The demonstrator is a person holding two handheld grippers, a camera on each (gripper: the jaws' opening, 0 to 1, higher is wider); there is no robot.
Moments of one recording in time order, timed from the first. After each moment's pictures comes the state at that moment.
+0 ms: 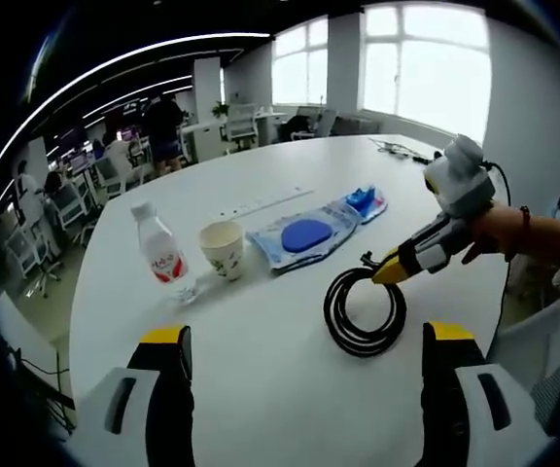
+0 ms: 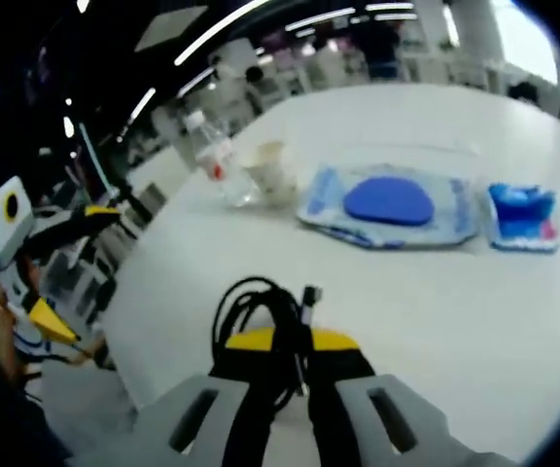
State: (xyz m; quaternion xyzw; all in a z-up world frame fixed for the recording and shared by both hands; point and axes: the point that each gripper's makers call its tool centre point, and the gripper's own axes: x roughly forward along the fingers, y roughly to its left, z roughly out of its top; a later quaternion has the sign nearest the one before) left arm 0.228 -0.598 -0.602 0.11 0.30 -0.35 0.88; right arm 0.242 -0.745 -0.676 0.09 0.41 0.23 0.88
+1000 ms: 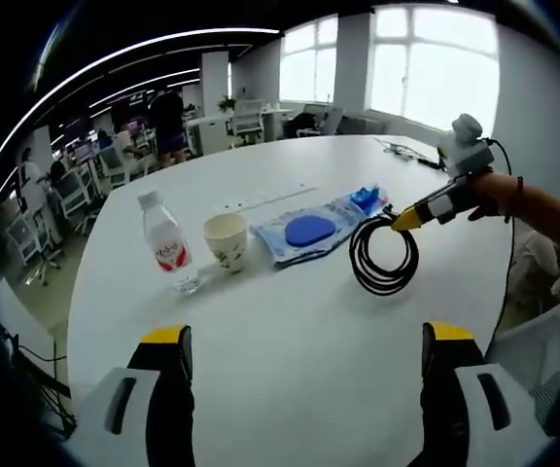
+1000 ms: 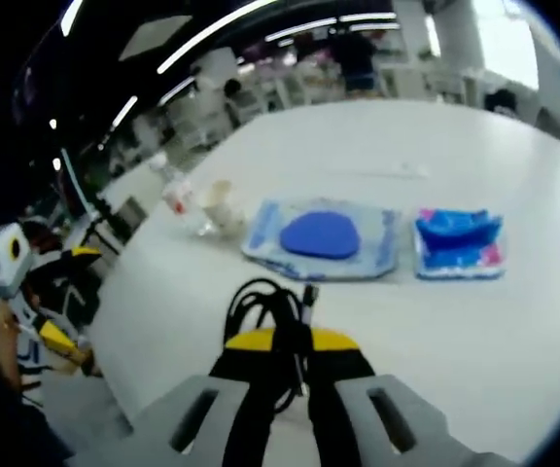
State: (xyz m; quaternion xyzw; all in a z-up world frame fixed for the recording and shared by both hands) left arm 0.226 -0.590 -0.604 0.09 0.32 -0.34 0.88; right arm 0.267 -0.824 -0.653 0.09 0.41 0.18 0.89
